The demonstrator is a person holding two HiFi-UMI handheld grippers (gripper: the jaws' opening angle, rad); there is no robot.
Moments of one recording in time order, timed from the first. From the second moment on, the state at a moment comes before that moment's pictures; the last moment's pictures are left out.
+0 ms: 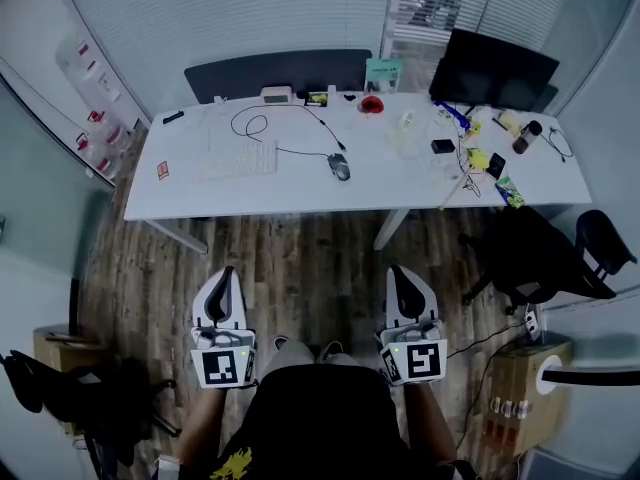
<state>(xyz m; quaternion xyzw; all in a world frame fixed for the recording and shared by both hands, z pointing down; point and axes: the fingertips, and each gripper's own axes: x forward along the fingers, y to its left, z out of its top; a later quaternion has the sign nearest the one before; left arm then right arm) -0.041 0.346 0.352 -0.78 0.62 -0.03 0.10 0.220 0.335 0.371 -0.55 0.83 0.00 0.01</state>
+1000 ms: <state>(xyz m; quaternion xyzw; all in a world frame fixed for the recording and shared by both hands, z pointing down) -0.010 0.334 0.372 -0.81 0.58 -0.04 0.06 0.259 0.321 0.408 -0.57 0.82 -0.03 -0.04</state>
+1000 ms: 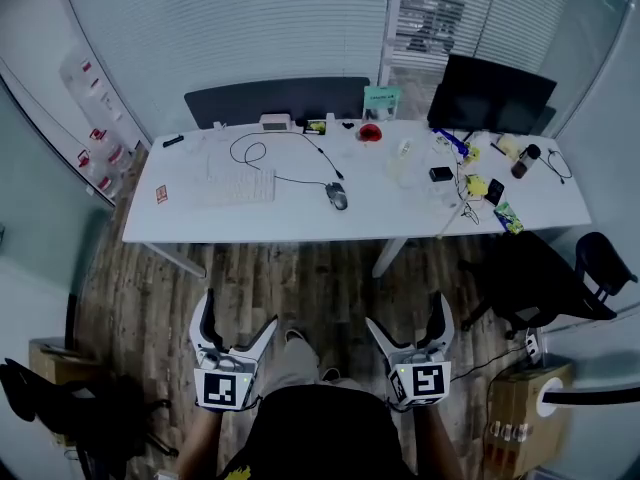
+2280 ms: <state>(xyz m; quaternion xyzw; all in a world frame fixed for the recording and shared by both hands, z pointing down) -0.128 -0.053 0.415 -0.84 0.53 -0.07 0.10 0.130 -0.036 0.466 -0.58 0.79 -0.09 -0.17</state>
